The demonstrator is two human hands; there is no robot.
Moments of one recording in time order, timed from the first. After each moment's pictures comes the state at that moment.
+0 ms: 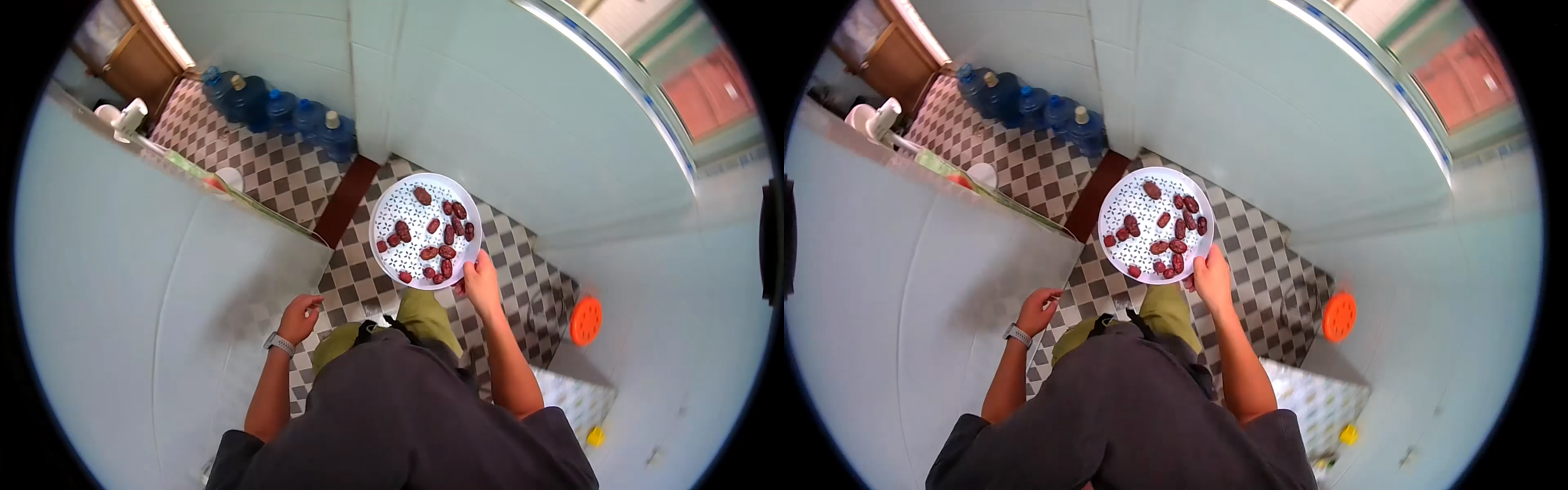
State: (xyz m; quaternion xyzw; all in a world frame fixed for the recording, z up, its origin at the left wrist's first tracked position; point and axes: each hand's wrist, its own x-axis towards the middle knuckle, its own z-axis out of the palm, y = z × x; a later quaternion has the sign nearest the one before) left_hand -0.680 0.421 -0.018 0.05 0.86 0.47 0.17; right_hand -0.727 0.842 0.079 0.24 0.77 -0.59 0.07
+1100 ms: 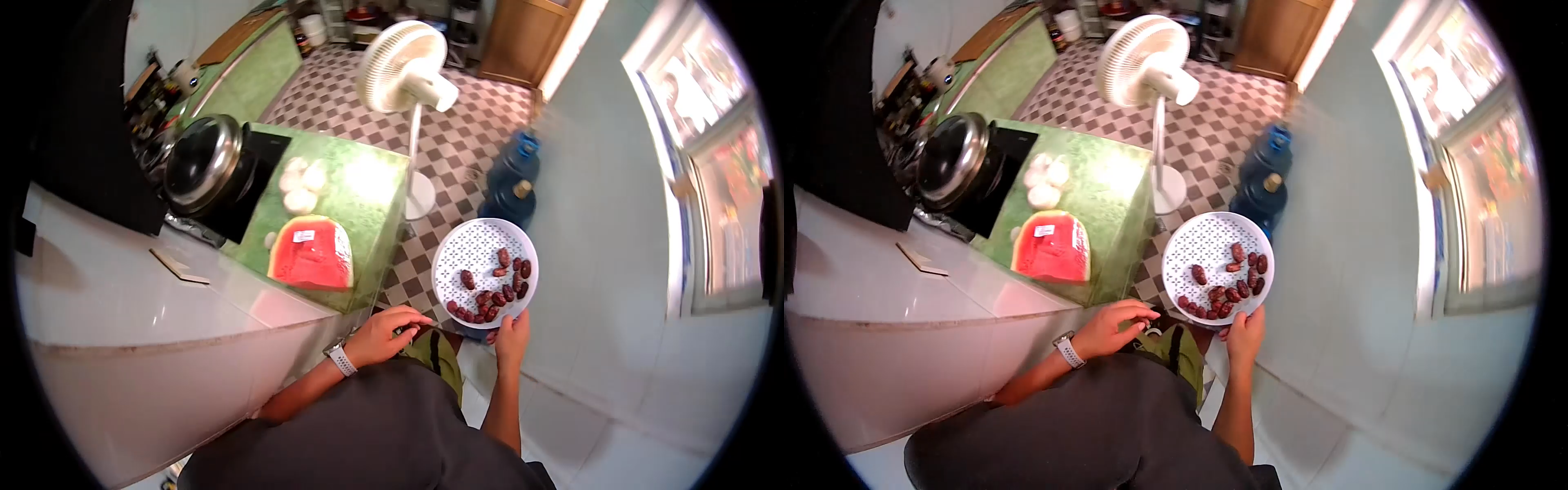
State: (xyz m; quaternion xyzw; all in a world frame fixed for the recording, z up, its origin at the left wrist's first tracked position) left_hand -1.062 0.399 0.168 -0.24 0.79 0.52 -0.22; right_hand -1.333 0.508 0.117 -0.20 0.79 -0.50 0.30
